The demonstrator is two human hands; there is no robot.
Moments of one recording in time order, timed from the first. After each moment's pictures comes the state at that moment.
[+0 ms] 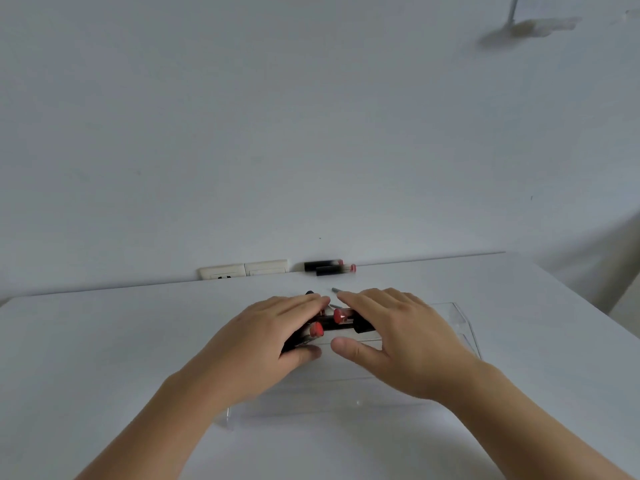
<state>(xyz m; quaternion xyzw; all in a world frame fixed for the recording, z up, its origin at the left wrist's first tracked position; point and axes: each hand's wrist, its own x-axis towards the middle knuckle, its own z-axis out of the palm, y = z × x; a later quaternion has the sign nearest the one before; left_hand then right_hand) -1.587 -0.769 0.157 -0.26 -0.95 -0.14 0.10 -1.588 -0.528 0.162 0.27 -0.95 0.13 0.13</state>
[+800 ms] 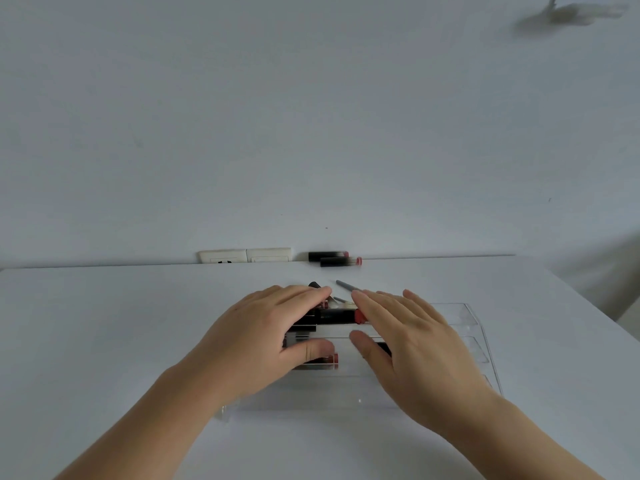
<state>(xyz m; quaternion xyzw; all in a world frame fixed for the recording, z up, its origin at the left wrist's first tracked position) -1.583 -0.769 0.148 -0.24 -0.95 -0.17 0.14 -1.570 -0.533 0.149 0.24 -0.94 0.13 0.21</state>
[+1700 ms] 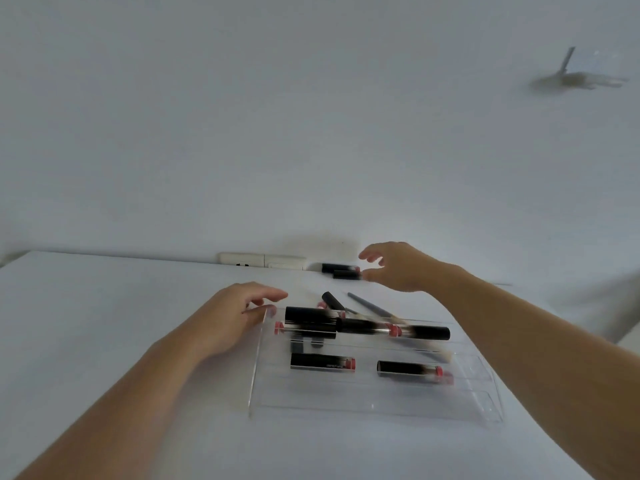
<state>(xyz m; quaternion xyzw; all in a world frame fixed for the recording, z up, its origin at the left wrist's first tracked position) -1.615 -0.840 0.133 -0.11 -0.92 -0.37 0.07 -1.728 -0.545 0.205 0.20 -0.97 0.12 -0.04</state>
